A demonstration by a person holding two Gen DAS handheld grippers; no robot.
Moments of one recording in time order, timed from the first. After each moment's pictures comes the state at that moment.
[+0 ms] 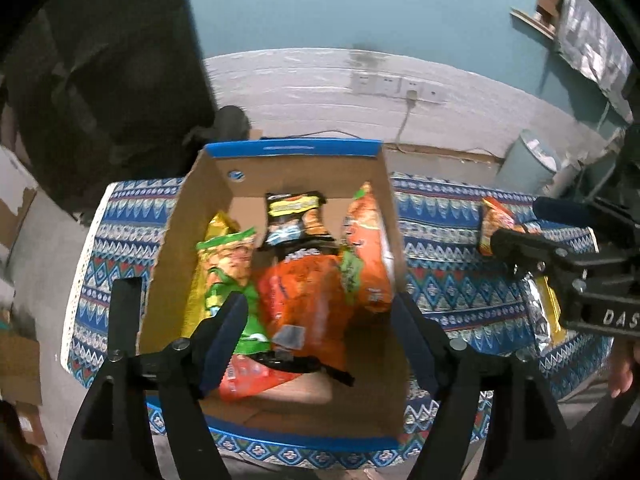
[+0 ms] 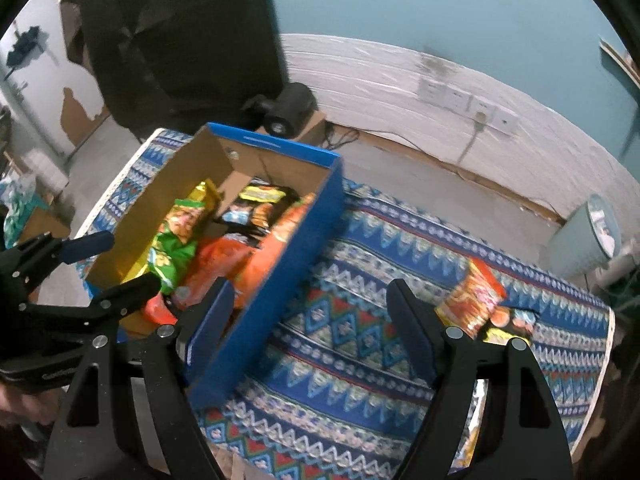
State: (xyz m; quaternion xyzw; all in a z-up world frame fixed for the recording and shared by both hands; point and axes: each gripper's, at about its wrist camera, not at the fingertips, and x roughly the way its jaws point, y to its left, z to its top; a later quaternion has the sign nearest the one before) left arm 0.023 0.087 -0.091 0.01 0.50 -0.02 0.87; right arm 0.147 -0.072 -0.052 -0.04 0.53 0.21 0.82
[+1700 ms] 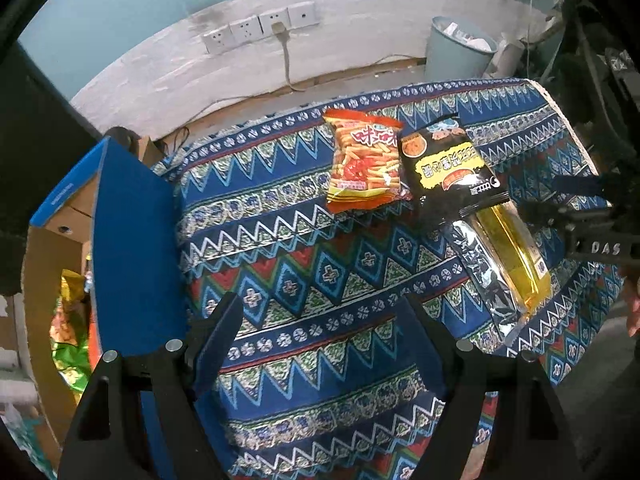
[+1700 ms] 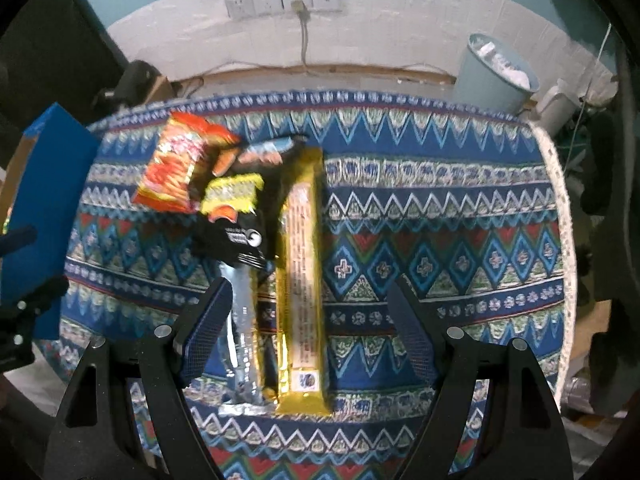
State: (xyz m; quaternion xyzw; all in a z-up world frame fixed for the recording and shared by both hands) left arm 0.059 -0.118 -0.179 0.14 0.57 -0.12 0.80; right arm 0.121 -0.329 -0.177 0.04 0.63 0.04 0.78
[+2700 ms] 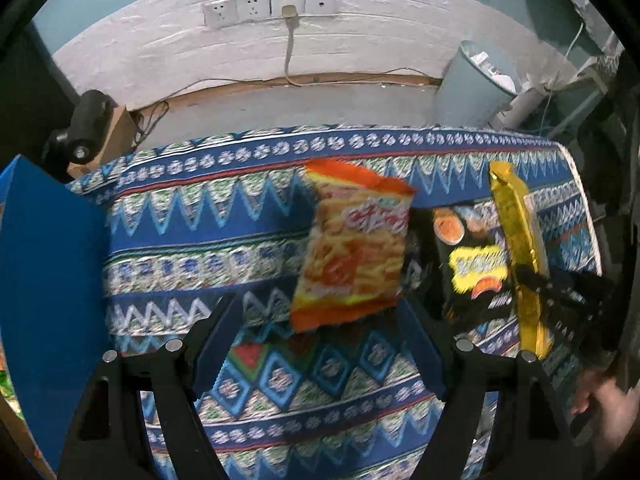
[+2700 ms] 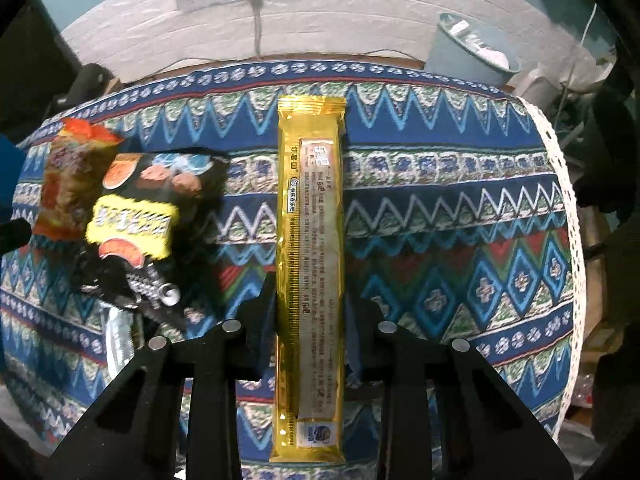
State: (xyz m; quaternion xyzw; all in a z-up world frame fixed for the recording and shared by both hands) left arm 0.146 -0.146 -0.216 0.03 0.60 -0.12 0.79; right arm 0.143 -0.380 -0.232 0.03 0.62 -0.02 0.78
